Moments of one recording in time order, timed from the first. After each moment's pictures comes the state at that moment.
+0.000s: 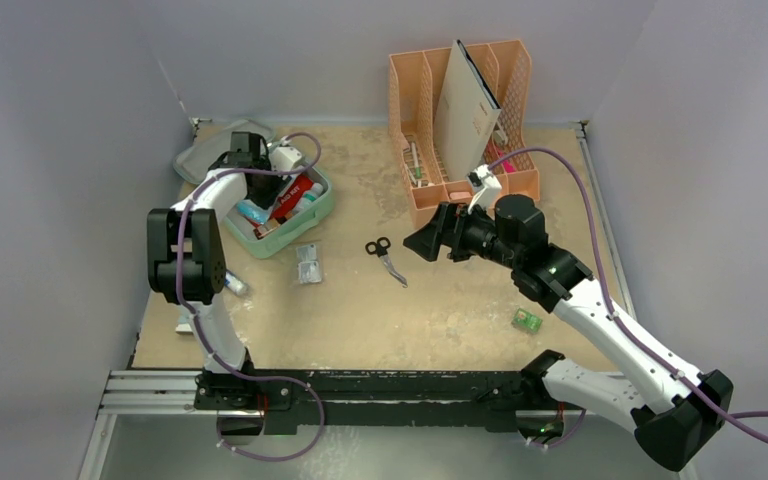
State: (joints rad) left arm 0.00 1.89 1.37 -0.46 0.13 0.67; right arm 0.61 0.97 0.91 -0.31 -0.26 0.63
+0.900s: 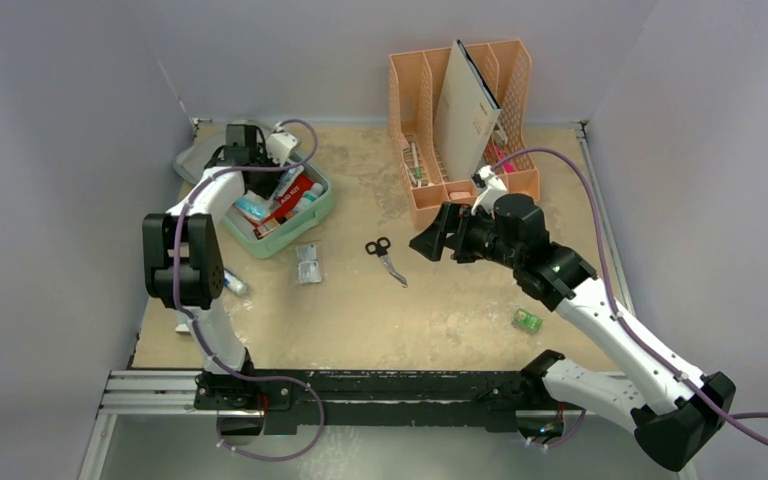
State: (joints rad) left arm -0.01 1.88 1.39 -0.37 0.09 0.62; right arm 0.61 0.97 0.95 -0.43 -0.20 0.64
